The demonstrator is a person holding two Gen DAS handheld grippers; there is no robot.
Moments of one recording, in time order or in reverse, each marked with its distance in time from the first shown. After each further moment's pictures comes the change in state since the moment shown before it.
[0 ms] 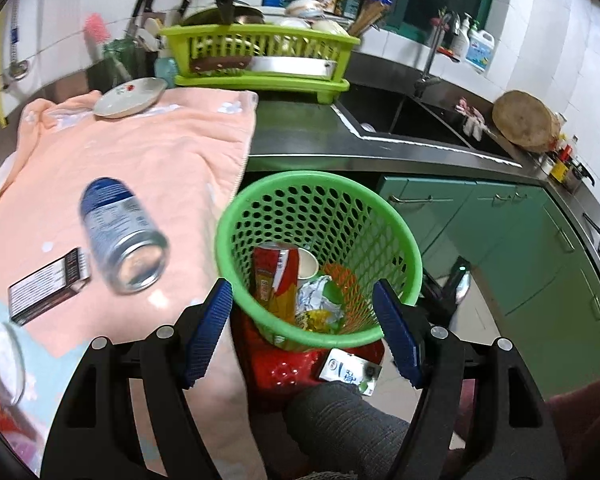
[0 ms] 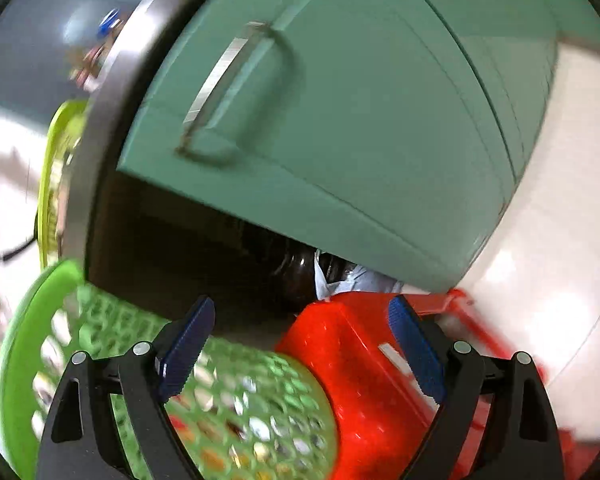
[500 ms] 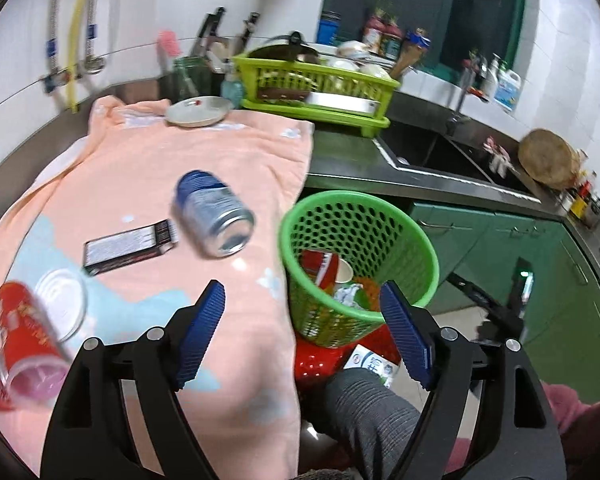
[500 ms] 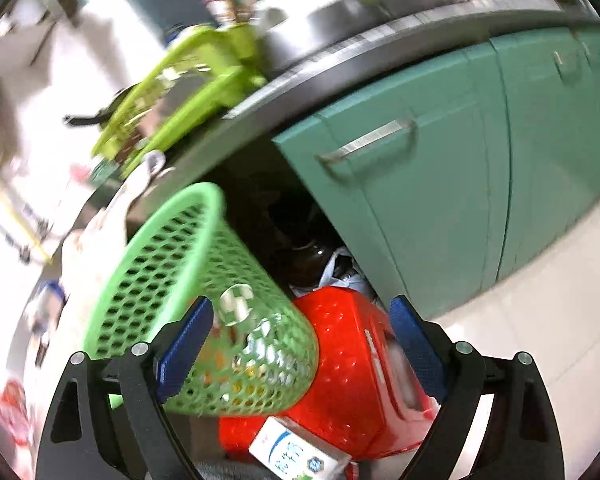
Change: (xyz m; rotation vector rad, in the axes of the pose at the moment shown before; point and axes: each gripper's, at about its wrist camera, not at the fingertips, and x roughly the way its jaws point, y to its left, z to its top) left arm -0.084 0.029 -0.040 -0.111 -0.114 0.121; right arm -0.118 0.095 -0.012 -0.493 0.058 -0.033
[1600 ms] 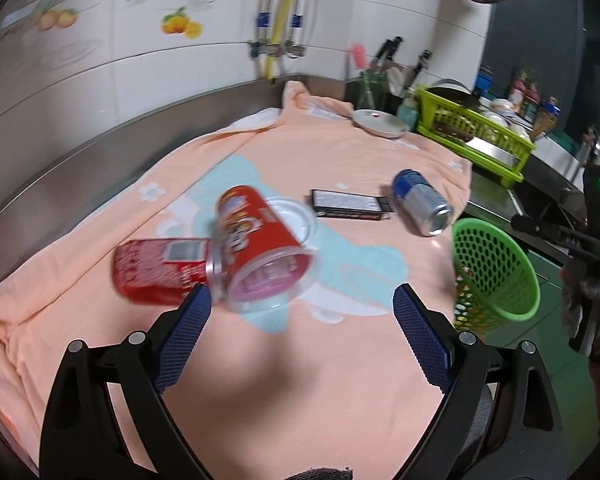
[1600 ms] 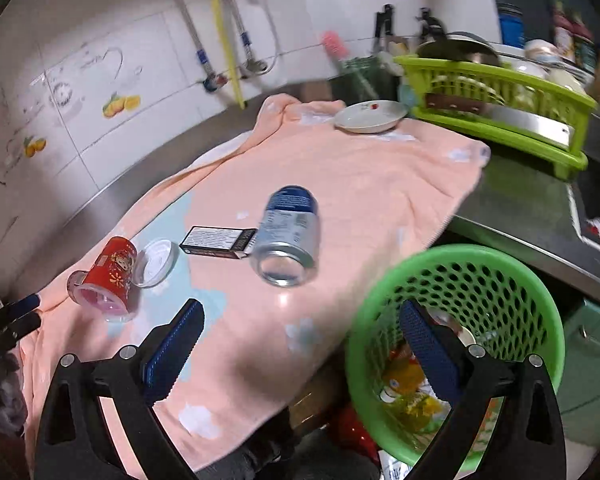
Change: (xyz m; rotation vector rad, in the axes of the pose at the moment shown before) left arm -0.119 0.135 -0.079 -0.299 -0.080 0.392; right arm -0.006 0.343 0.018 -0.715 0.305 0.399
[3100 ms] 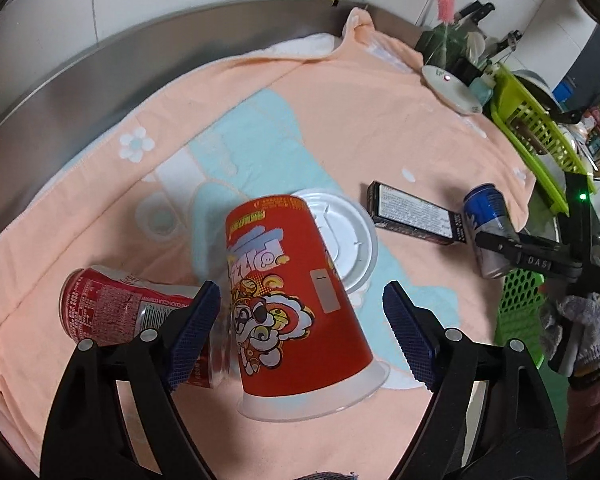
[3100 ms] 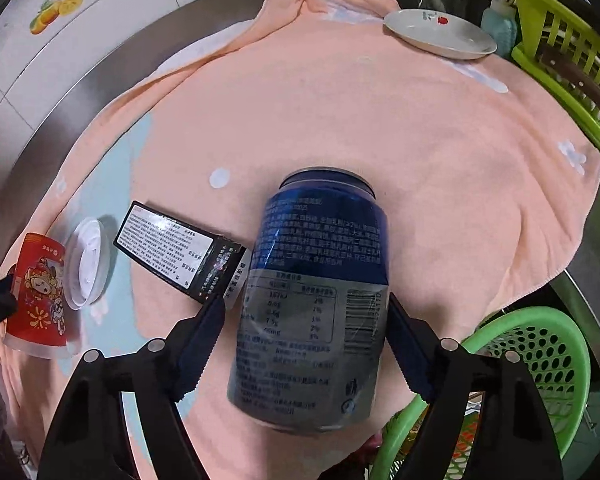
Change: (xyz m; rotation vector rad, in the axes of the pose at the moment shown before) left arm 0.134 0.039 0.072 -0.214 0.320 0.030; right arm 0.191 0.028 0.073 -0.084 0.418 -0.012
